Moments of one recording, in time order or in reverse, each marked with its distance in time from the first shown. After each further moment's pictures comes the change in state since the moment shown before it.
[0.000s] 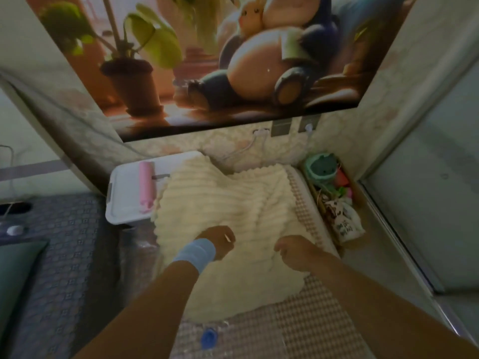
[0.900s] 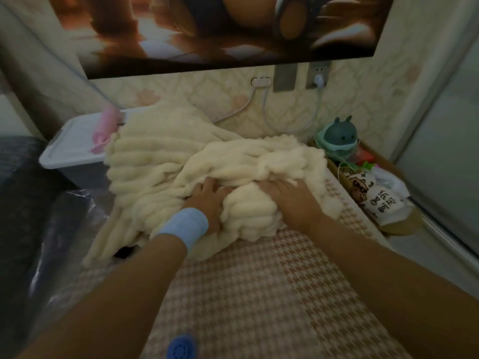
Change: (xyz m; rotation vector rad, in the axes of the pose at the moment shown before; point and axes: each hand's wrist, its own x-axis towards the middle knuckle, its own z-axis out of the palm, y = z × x) left_hand 0.193 -0.117 0.165 0.635 0.561 0.266; right_hand 0.201 0.111 0.144 -0.639 0.887 -0.559
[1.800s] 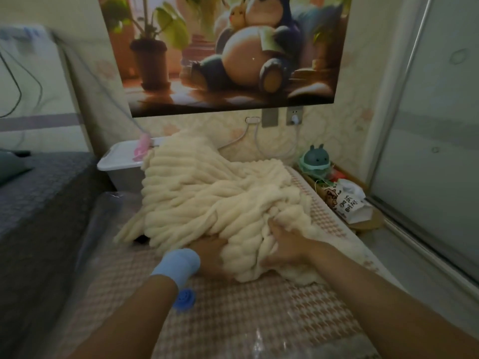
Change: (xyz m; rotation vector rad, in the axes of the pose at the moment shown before) left_hand -0.205 0.069 0.023 -0.080 -0.272 -0.040; right_hand -0.163 -0.088 -0.072 0.553 -0.533 0.344
